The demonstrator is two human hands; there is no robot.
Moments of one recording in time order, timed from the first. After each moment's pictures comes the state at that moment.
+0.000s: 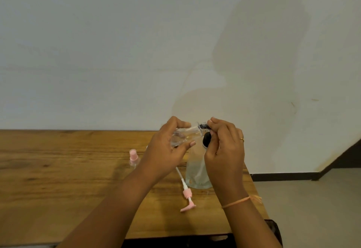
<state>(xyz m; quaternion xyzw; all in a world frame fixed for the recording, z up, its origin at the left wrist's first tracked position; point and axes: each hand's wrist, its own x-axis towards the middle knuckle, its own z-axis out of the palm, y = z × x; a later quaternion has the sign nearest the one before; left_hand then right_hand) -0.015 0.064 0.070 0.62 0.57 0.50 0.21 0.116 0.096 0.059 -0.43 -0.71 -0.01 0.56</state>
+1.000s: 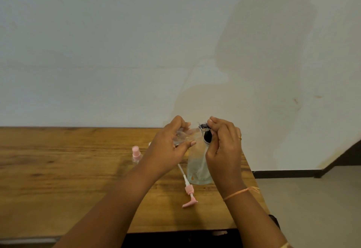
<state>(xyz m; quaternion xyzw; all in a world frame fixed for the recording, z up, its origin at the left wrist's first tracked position) -0.015 0.063 0.071 0.64 0.59 0.45 0.21 0.119 0.105 0.042 -0.42 -0.72 0.02 0.55</state>
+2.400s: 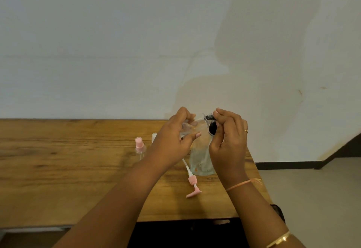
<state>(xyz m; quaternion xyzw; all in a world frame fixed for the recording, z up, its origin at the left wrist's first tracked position) -0.013 0.064 0.065 0.64 0.58 0.45 0.22 0.116 0.104 0.037 -0.43 -0.71 -0.02 0.56</state>
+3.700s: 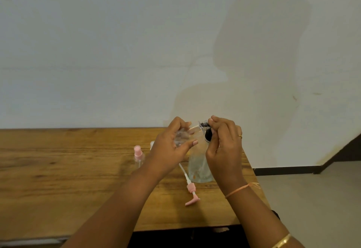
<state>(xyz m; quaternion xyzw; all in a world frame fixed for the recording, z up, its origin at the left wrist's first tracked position) -0.016 0.068 0.057 0.61 0.56 0.50 0.26 0.119 0.105 0.042 -0.41 -0.73 -0.02 0.55</state>
